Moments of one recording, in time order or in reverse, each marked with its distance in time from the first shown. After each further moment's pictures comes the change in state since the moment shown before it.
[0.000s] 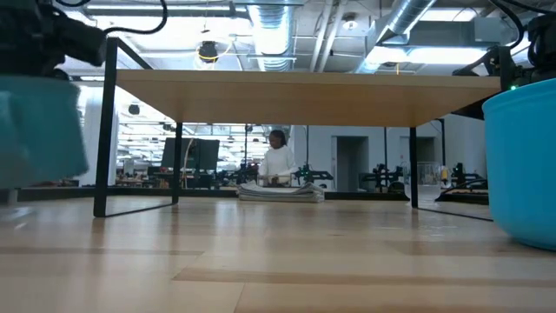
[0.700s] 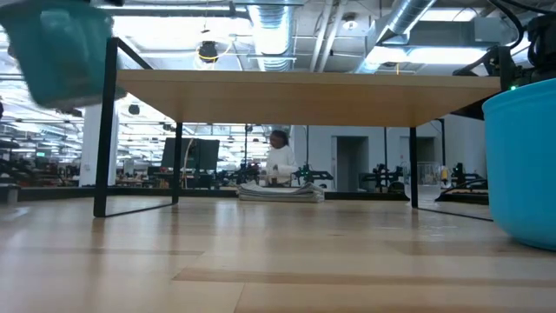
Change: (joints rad) left arm 0.161 0.095 0.442 -0.304 -0.060 0.215; right arm 0.000 0.000 0.000 -0.004 0.003 -0.008
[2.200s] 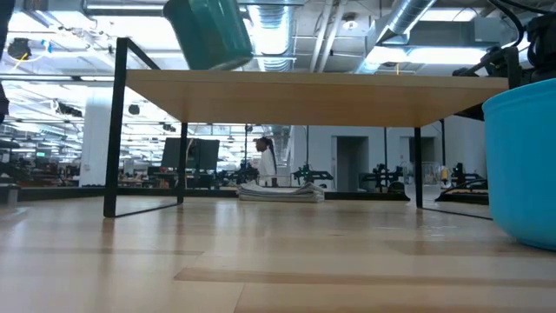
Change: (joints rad) left arm 0.295 0.720 0.848 -0.129 0.102 0.718; right arm 0.005 0.000 0.000 -0.009 -0.004 0.016
